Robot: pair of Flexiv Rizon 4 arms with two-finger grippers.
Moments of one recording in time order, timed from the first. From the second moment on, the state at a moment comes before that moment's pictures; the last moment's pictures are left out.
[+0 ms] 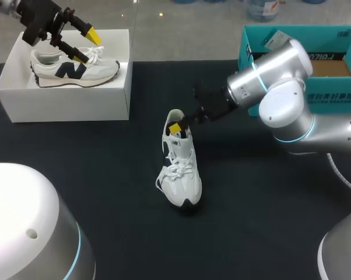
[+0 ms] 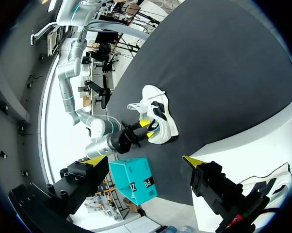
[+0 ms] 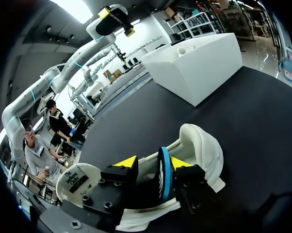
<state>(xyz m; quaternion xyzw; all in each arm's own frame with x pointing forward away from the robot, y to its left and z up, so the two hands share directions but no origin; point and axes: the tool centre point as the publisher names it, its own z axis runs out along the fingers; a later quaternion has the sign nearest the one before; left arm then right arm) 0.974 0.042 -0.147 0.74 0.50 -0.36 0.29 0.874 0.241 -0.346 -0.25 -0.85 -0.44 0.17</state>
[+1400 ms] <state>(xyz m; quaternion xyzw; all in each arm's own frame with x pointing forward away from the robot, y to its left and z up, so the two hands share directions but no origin) 0.974 0.042 -0.147 0.74 0.50 -0.36 0.29 0.872 0.235 -0.280 -0.42 -0.84 -0.32 0.10</state>
